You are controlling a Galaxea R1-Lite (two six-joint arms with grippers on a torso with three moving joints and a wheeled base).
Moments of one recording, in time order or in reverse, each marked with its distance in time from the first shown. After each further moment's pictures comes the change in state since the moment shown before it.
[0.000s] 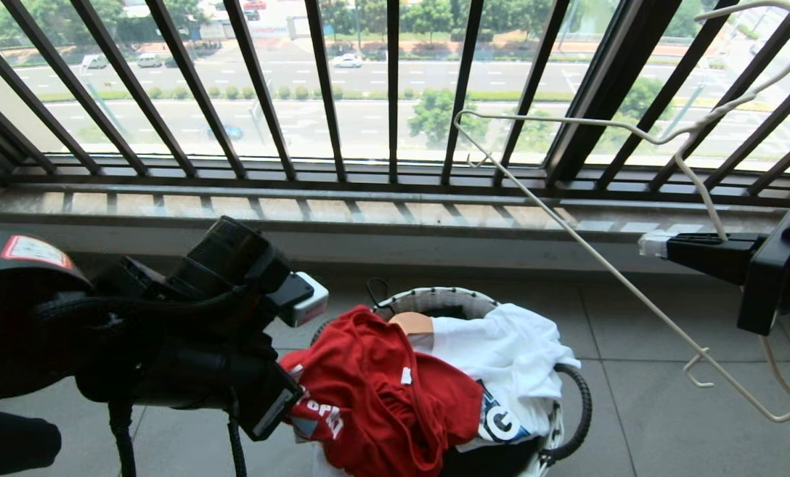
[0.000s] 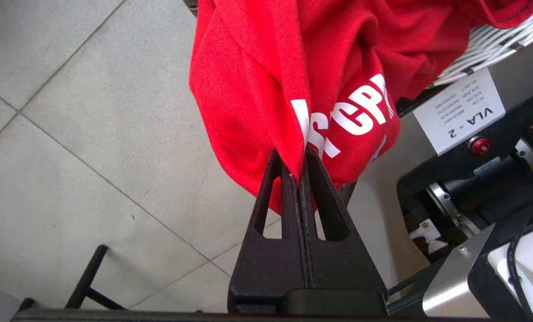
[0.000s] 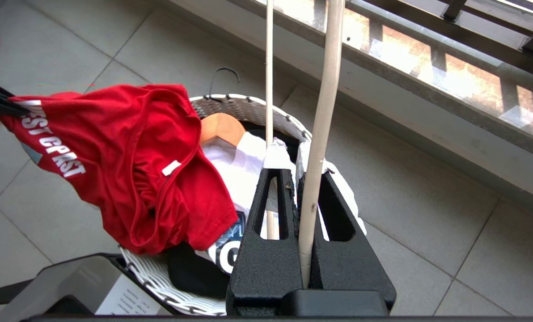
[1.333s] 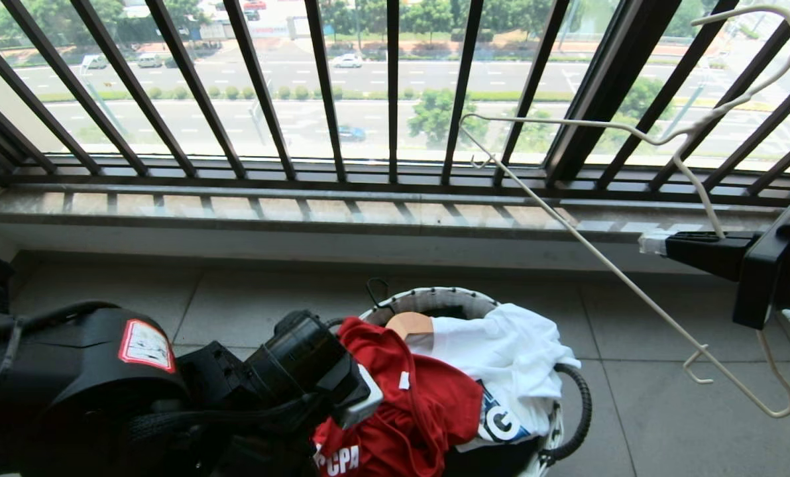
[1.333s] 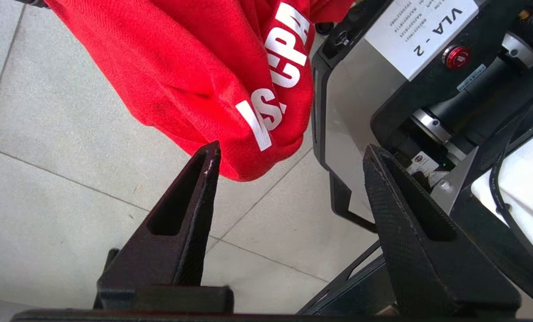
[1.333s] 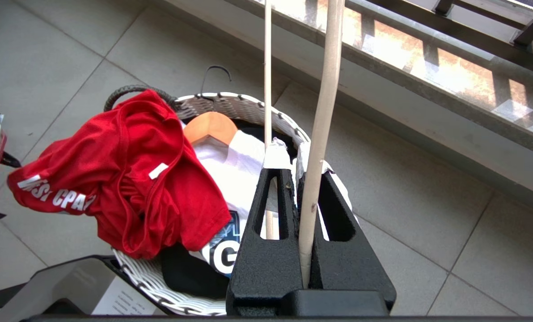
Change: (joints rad) left arm -0.191 0.072 0.109 -0.001 -0.018 0.020; right arm -0.022 0.013 -0.006 0.000 0.000 0.000
